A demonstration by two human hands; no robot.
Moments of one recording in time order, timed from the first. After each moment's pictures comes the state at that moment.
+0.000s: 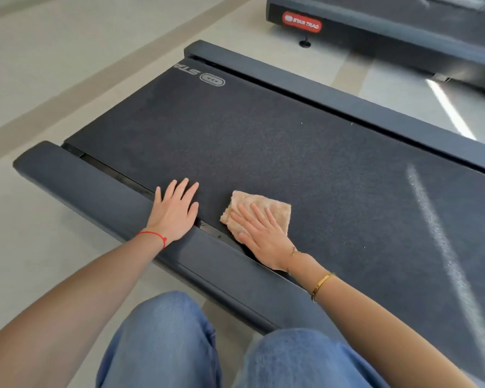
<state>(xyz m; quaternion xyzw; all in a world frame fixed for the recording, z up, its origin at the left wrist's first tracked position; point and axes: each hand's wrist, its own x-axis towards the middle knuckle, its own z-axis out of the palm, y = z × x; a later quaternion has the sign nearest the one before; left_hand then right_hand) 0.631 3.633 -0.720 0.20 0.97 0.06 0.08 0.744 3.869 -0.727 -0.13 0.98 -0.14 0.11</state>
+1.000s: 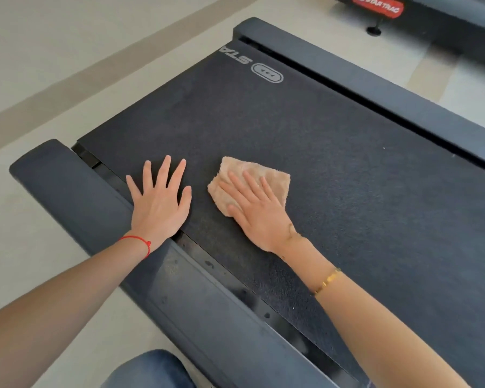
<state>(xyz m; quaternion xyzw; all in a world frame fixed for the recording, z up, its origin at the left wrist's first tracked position) 0.502 3.568 -0.748 0.05 0.99 0.08 0.02 0.541 3.794 -0.735 -0.19 0.97 -0.12 0.06</state>
